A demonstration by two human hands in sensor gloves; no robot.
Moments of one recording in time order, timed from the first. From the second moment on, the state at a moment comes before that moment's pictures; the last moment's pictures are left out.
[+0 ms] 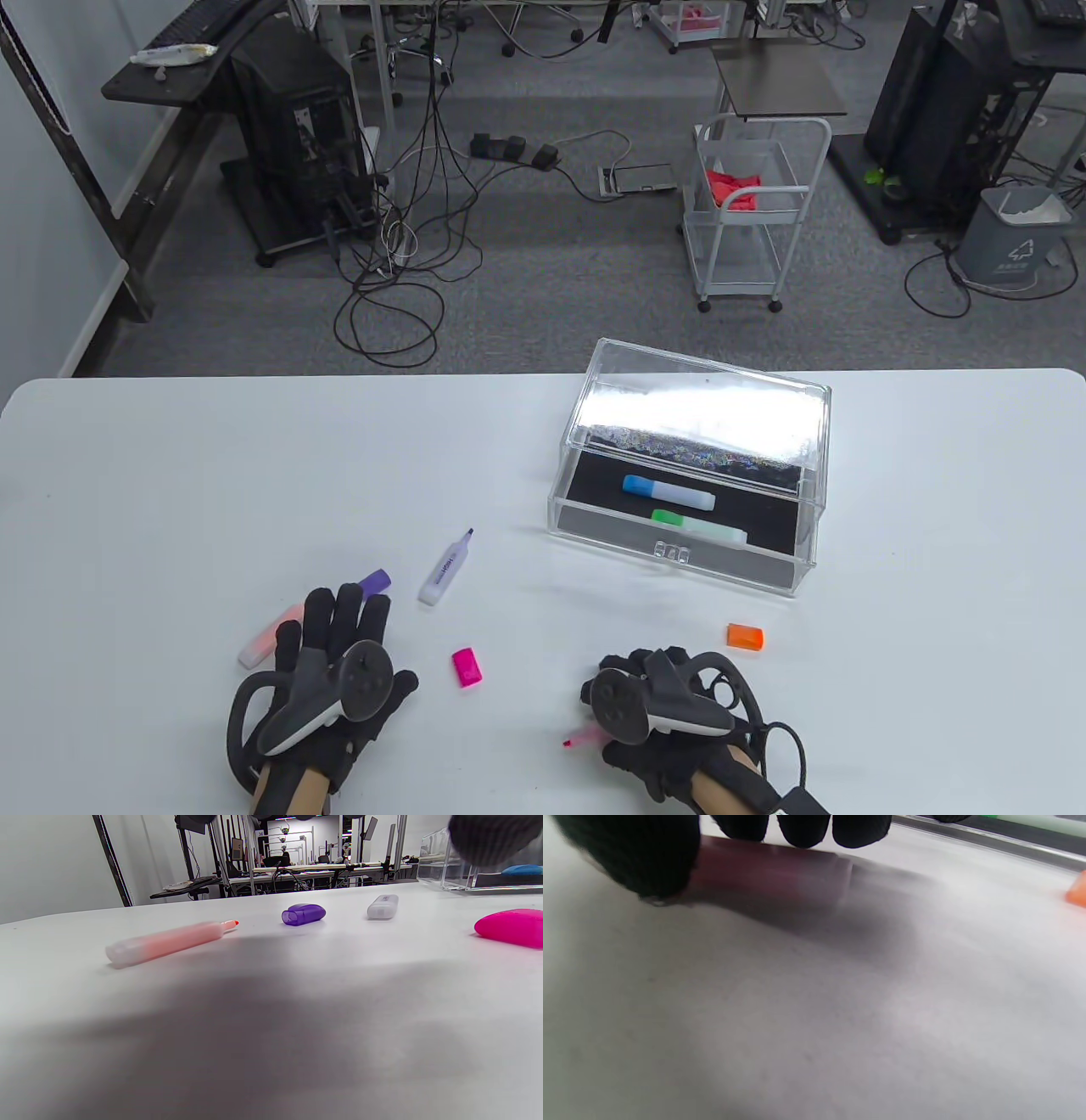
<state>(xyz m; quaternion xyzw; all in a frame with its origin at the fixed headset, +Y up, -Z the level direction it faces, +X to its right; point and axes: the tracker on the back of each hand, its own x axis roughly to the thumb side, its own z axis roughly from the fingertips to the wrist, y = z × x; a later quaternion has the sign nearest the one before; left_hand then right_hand) -0.238 -0.749 -0.272 -0.14 -0.06 -0.02 0.99 0.088 -0.762 -0.265 -0.24 -0.16 -0.96 0.06</state>
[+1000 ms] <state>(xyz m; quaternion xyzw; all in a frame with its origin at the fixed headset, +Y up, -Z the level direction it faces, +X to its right) -0.239 -0.750 -0.272 -0.14 -0.06 -0.03 0.99 0.080 -0.772 -0.268 -0.28 -0.15 -0.95 0.04</state>
